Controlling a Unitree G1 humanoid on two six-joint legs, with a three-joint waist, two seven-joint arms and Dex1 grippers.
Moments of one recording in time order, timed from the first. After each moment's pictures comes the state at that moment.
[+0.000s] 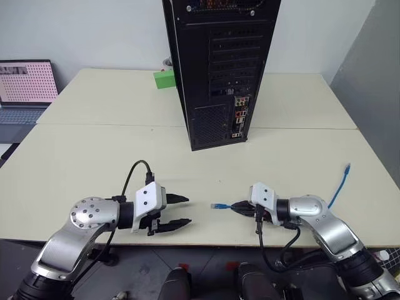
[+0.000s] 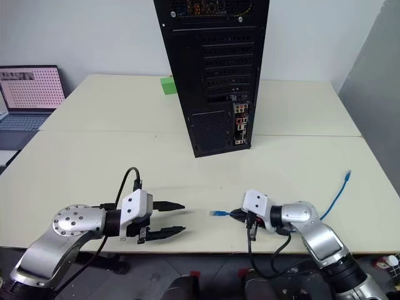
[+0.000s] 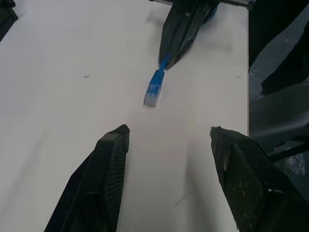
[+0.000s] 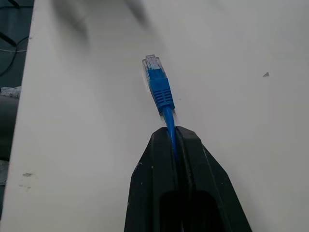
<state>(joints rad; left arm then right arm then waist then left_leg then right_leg) -0.07 0.80 -0.06 -0.35 -0.35 0.30 -1.08 -0.26 -0.59 0.34 -0.21 0.14 0.34 0.95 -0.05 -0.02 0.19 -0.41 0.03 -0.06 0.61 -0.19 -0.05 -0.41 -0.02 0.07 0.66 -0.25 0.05</state>
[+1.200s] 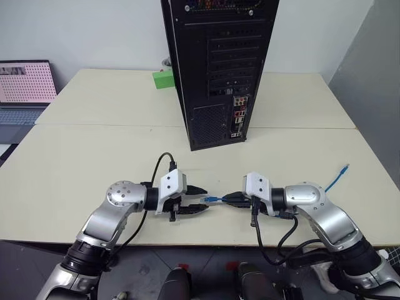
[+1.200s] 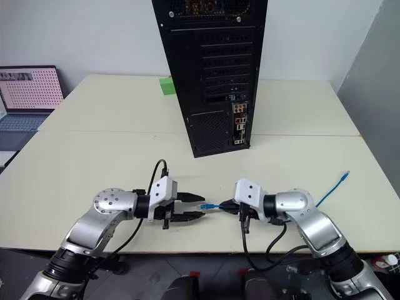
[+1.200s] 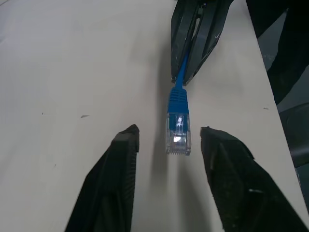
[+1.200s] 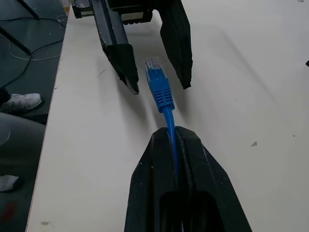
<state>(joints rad) -0.30 0.63 -0.20 -0.10 -0.26 0.23 -1.16 -0.35 -0.57 0.36 -0.28 0.18 0.40 0.98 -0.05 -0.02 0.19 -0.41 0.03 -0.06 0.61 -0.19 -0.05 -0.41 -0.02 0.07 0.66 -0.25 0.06</state>
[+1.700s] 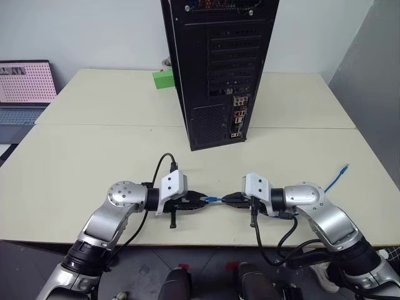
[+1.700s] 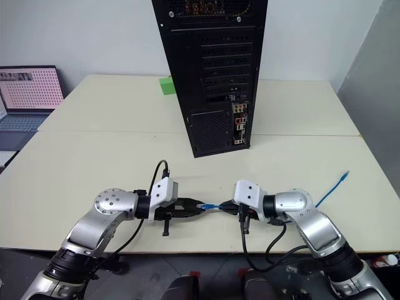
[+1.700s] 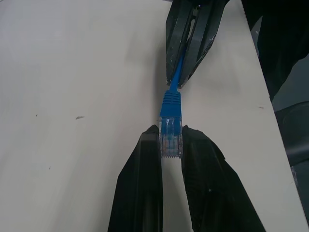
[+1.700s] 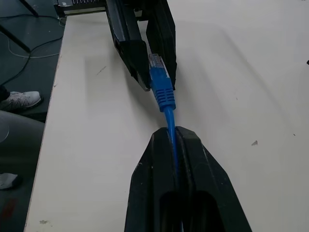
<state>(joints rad) -0.30 0.63 -0.20 -0.10 -0.26 0.21 -1.17 -0.35 -0.57 0.36 -0.28 0.17 0.40 0.98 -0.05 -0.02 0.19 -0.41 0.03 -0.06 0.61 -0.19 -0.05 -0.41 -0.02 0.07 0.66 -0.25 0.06</state>
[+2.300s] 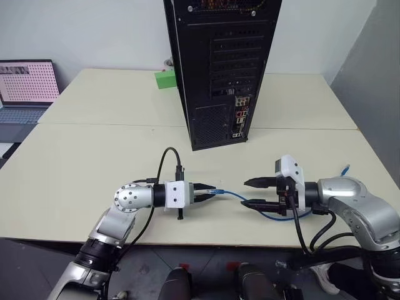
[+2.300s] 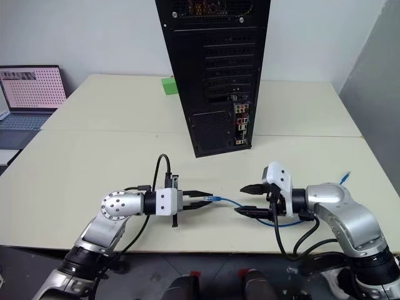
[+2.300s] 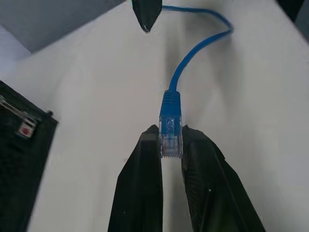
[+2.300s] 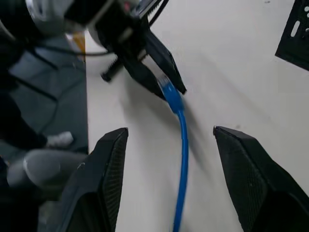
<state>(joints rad) -0.36 0.54 -0.23 0.16 0.05 -0.58 -0.99 -0.31 -0.63 0.05 -0.44 0.58 0.81 0.95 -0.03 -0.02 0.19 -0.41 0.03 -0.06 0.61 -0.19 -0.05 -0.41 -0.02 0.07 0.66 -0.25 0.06</state>
